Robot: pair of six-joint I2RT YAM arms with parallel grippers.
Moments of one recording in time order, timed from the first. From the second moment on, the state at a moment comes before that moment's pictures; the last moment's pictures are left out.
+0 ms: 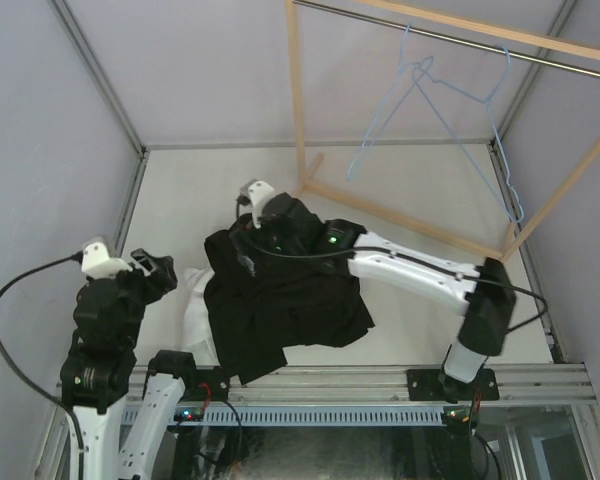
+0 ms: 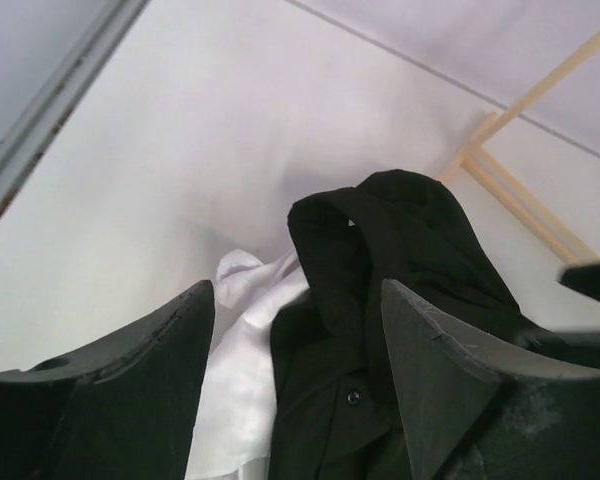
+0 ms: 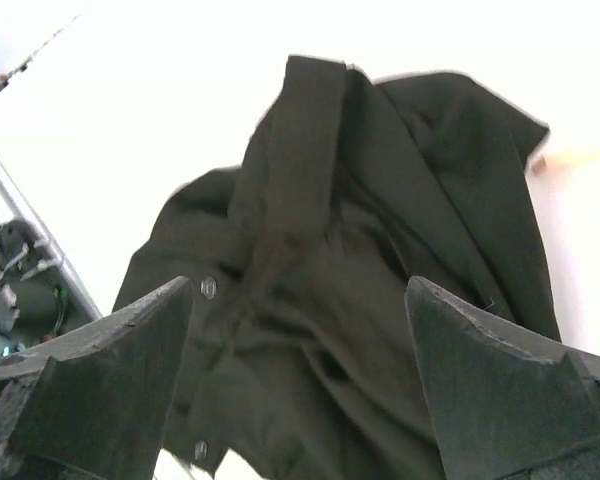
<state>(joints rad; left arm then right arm) -0.10 0.38 0.92 -0.84 -0.21 -0.43 1.07 1.63 1.49 -0.42 0.10 0.22</state>
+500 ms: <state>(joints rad) -0.10 0.10 0.87 -0.86 -0.40 -0.43 1.08 2.33 2.20 -0.64 0.13 0.14</state>
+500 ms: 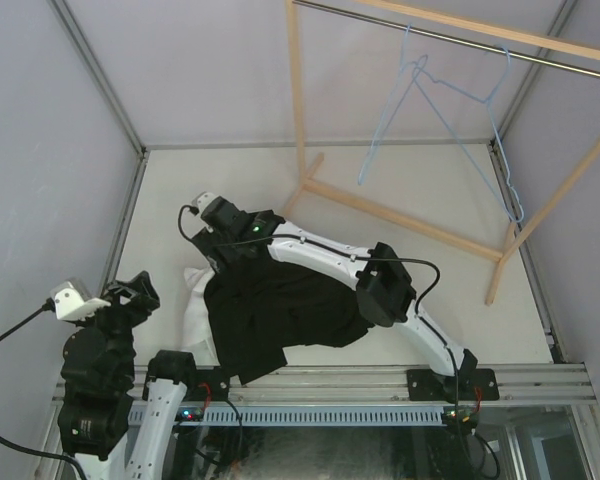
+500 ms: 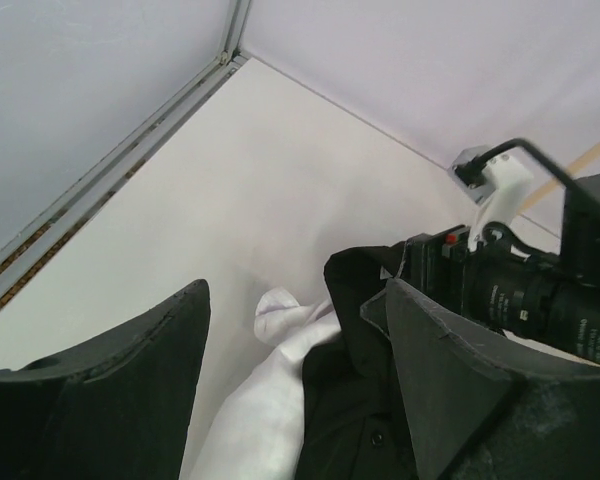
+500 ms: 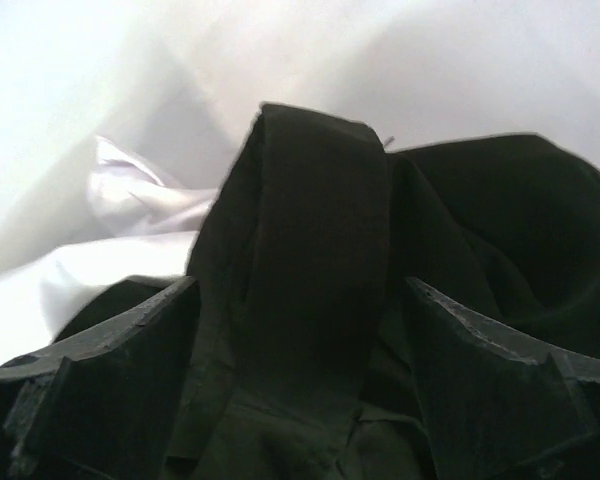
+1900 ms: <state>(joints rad) -0.10 0.18 0.86 -0.86 -0.39 -0.43 1.01 0.71 1.10 -0.55 0.71 0.29</state>
